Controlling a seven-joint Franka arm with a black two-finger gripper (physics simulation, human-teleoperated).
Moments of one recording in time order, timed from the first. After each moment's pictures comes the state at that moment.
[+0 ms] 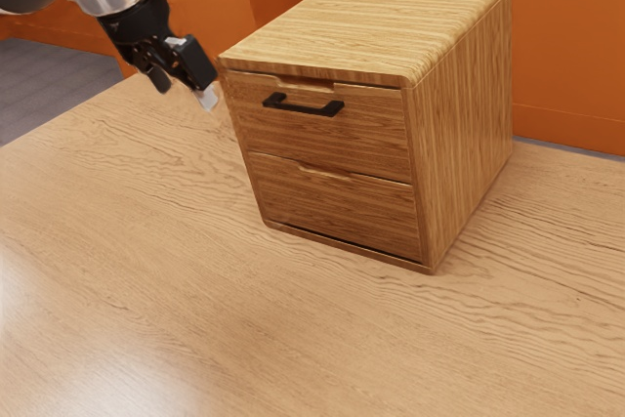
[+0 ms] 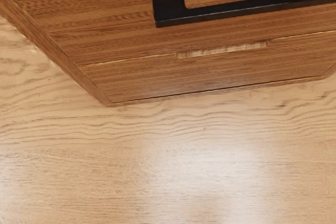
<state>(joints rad) -0.01 -0.03 0.18 -1.25 0.04 1.57 0.19</state>
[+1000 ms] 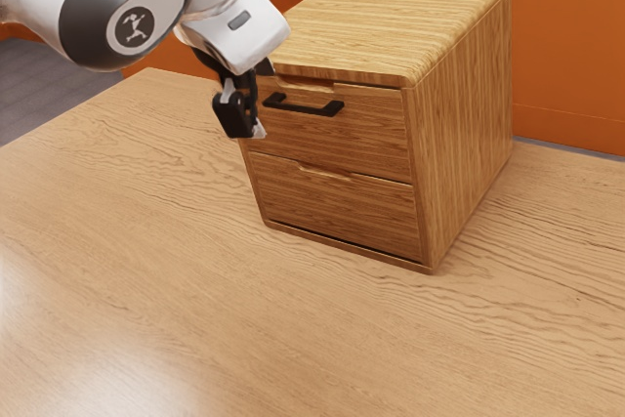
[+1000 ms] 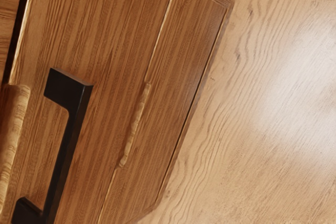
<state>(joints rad) 0.17 -0.04 -0.32 -1.43 0.32 1.75 0.97</state>
